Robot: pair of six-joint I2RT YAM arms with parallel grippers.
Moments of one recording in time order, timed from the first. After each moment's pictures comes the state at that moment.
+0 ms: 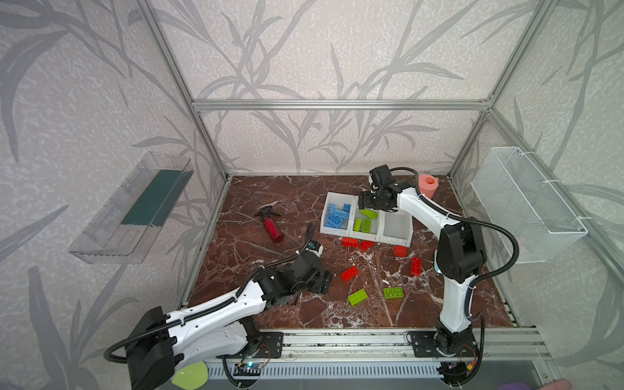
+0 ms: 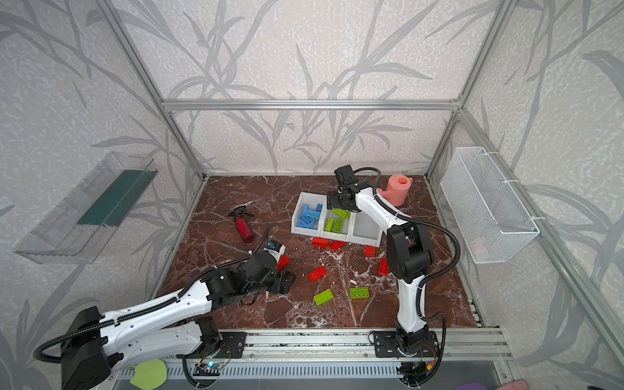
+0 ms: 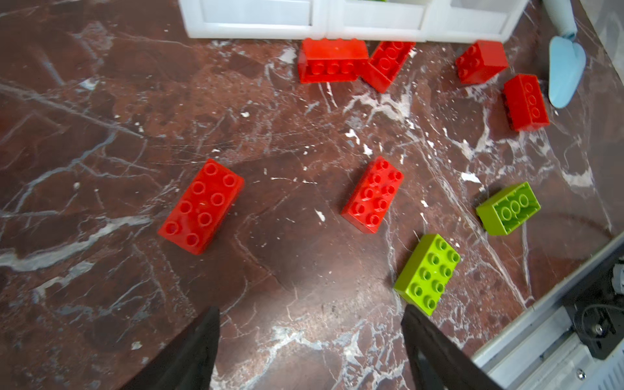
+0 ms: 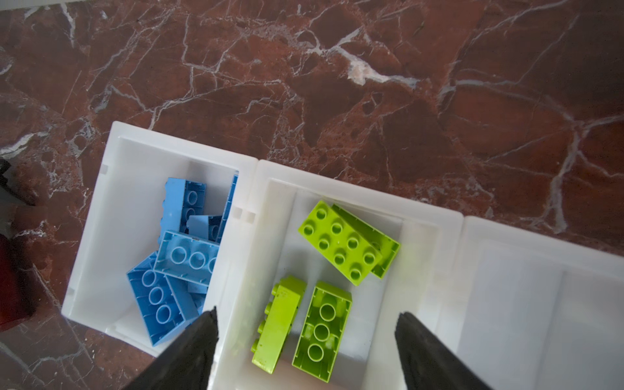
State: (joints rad) left arm -0.97 1.06 0.65 -0.47 -0.15 -0.55; right arm 0.40 1.98 1.68 -0.68 -0.01 0.37
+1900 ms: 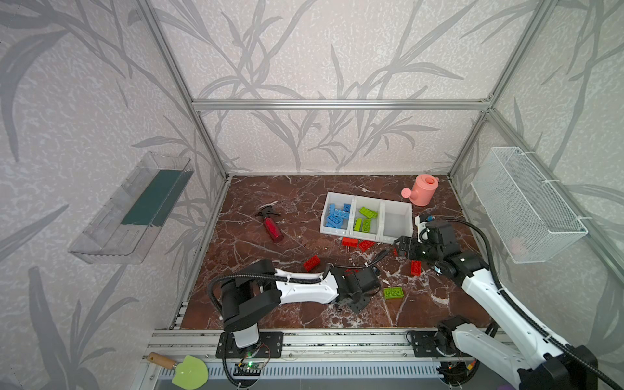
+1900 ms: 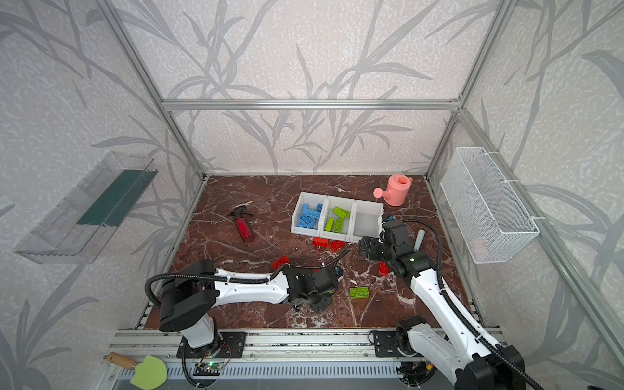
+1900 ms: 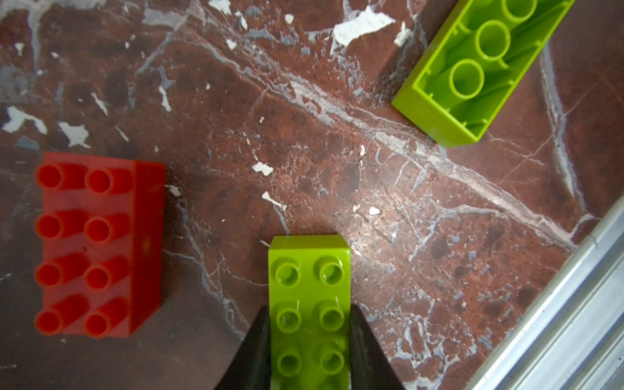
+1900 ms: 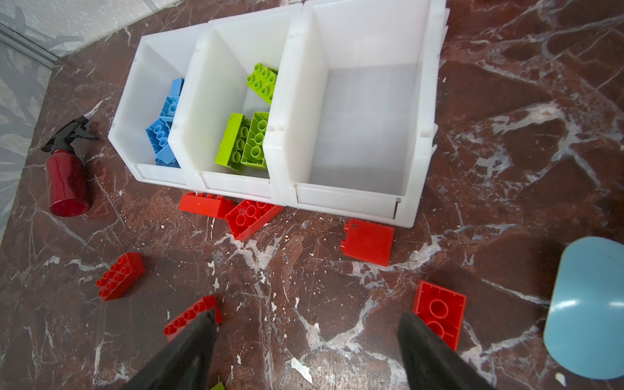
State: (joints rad) left arm -1.22 1.74 1.01 -0.43 -0.08 -0.33; right arm 0.29 0.96 0.70 -0.54 -0.09 0.43
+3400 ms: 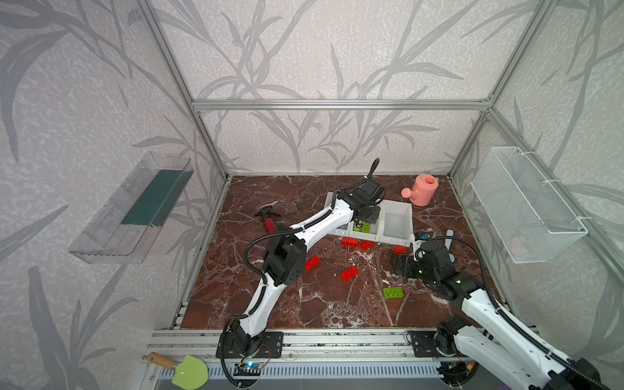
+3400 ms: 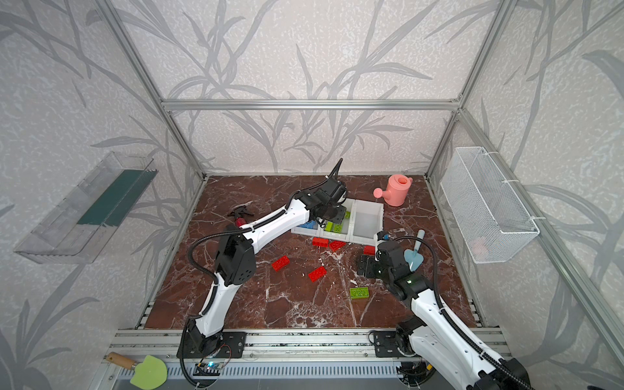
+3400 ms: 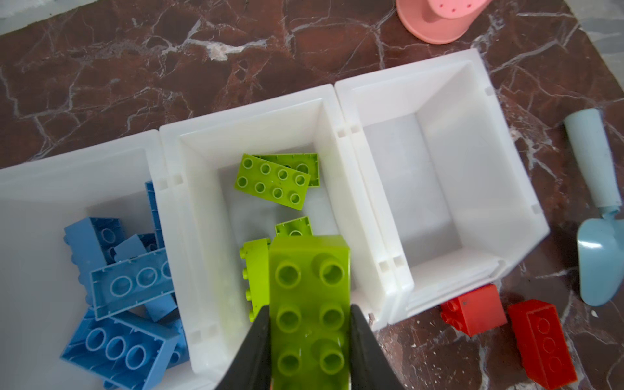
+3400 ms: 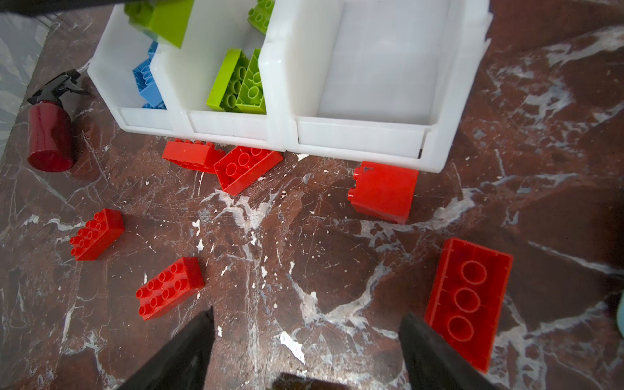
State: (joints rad) left arm -0.78 2.27 2.12 -0.80 -0.11 -0.31; right arm 0.40 0.81 0.45 -0.41 -0.05 0.46
